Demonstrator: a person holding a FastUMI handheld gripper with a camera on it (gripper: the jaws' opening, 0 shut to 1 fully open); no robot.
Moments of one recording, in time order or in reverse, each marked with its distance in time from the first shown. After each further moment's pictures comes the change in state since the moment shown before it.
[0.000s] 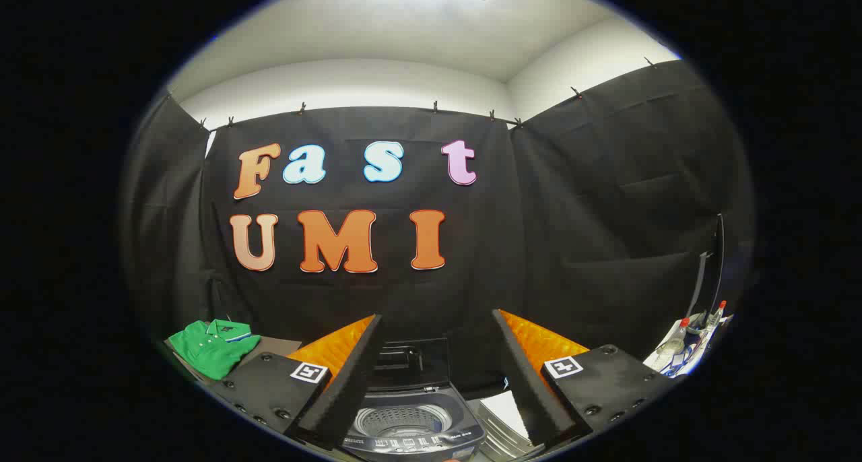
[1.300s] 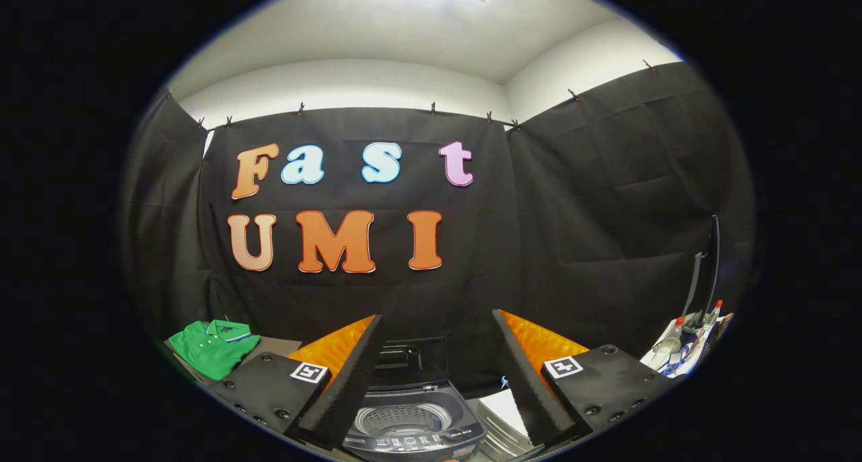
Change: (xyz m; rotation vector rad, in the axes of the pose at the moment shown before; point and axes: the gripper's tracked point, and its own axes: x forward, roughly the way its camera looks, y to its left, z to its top) arm -0.013 0.009 0.004 -0.004 -0.004 -0.020
